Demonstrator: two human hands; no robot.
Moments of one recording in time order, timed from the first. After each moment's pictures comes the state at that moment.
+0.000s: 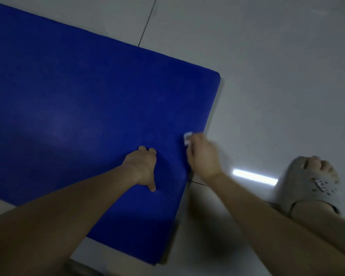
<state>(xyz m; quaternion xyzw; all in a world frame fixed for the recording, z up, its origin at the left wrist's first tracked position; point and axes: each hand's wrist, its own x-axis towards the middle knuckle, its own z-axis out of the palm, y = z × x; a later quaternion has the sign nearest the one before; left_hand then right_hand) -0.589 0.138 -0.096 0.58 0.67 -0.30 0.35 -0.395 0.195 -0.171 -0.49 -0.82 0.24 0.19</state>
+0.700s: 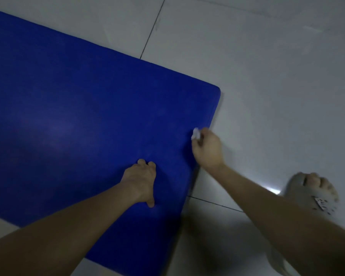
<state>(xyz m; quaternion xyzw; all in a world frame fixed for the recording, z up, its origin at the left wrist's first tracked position) -0.590 0.134 -0.102 0.59 0.67 -0.30 0.34 -0.409 0.254 -0.161 -0.59 -0.71 0.32 0.23</state>
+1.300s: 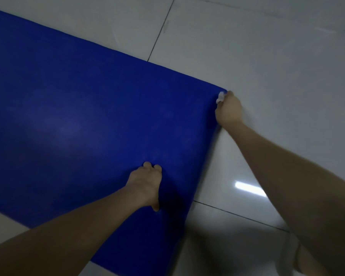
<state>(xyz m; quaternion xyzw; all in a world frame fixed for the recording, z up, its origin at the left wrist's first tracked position) -0.591 0.137 -0.105 0.58 0.68 -0.29 0.34 -0.417 0.396 -0.170 -0.67 -0.68 0.25 0.15</state>
